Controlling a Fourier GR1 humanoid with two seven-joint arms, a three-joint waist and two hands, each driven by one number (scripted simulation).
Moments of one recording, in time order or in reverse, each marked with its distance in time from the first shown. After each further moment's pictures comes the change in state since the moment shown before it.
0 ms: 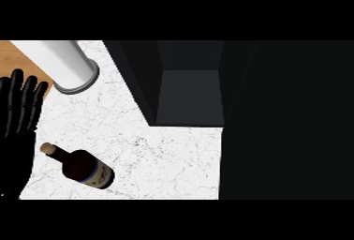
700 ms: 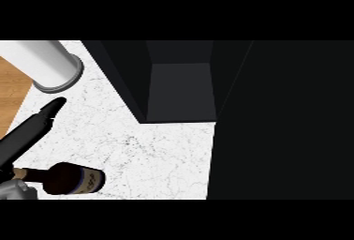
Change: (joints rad) left arm -0.112 -0.118 0.093 0.017 -0.494 0.735 0.301; right arm 0.093 0.006 0.159 -0.092 -0.161 0.142 0.068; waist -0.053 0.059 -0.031
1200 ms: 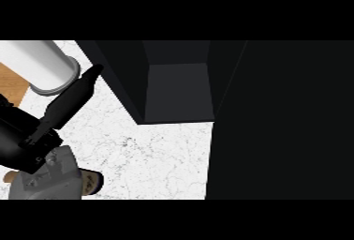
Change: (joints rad) left arm -0.231 -0.012 -0.191 0.137 -0.462 0.229 0.377; right arm 0.030 -0.029 0.030 -0.125 -0.094 0.024 0.114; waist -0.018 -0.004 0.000
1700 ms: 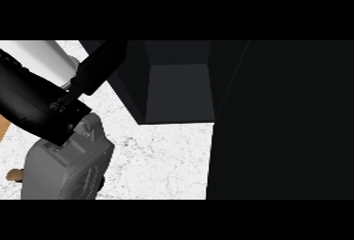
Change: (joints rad) left arm -0.312 -0.001 -0.083 0.115 -0.432 -0.112 0.422; right arm -0.012 -0.005 0.006 -0.059 -0.018 -0.036 0.085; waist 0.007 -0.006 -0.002
